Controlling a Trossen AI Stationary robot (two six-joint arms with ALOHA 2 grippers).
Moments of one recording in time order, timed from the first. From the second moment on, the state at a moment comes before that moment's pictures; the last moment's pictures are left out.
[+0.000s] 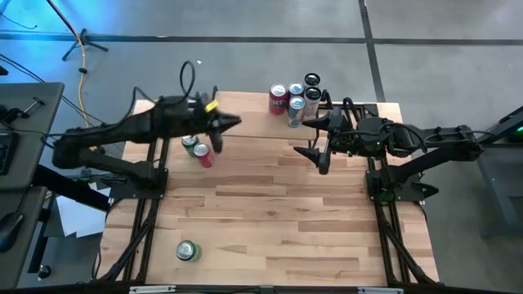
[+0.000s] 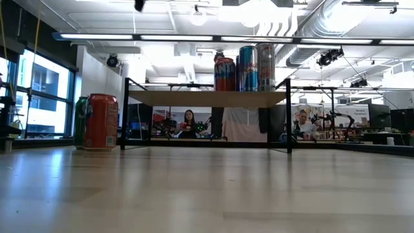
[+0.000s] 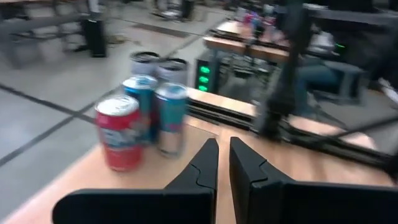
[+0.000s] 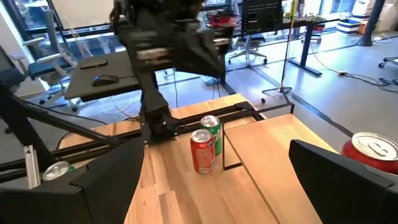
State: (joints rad) left arm 0.19 1.09 1.13 -0.26 -0.15 -0.13; right arm 0.14 1.11 1.26 -0.37 0.40 0.18
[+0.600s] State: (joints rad) left arm -0.21 0.76 0.88 -0.23 -0.46 -0.21; right arm 0.14 1.11 1.26 -0.38 0.29 0.18
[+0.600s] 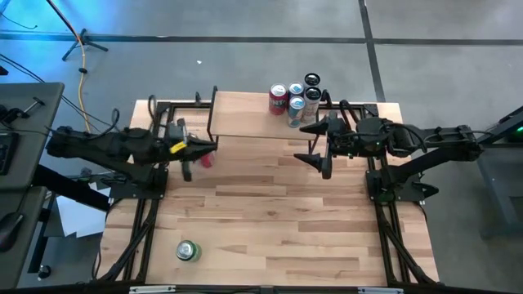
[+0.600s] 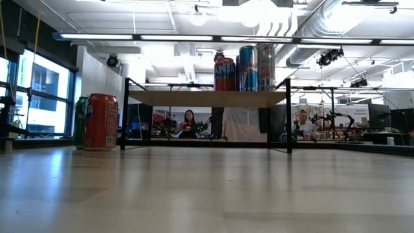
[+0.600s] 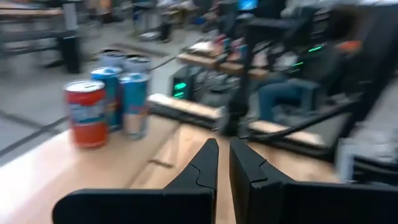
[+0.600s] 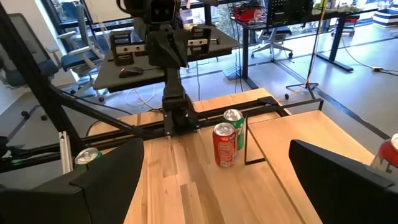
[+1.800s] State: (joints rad) left arm -0.21 0.64 0.81 -0.16 -0.42 -0.05; right arm 0.14 1.10 1.26 -0.60 0.18 0.15
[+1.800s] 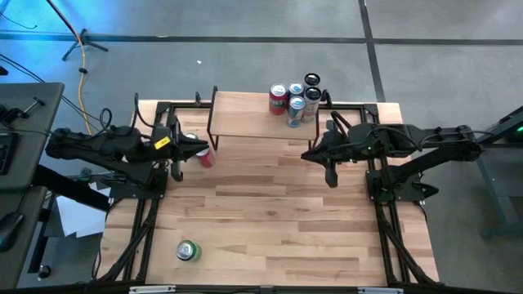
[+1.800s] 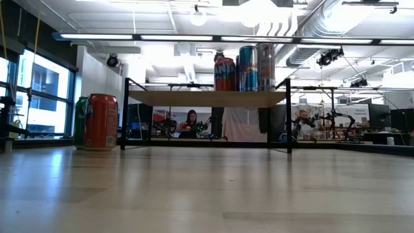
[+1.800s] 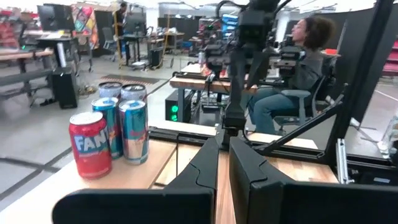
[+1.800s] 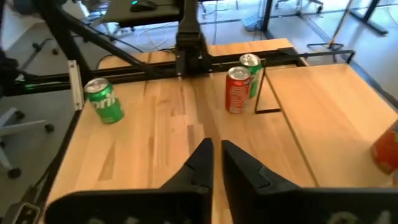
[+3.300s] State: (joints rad) left arm -0.01 0.92 1.11 -0.79 -0.45 -0.42; right arm 0.09 0.88 0.73 0.04 0.14 0.37
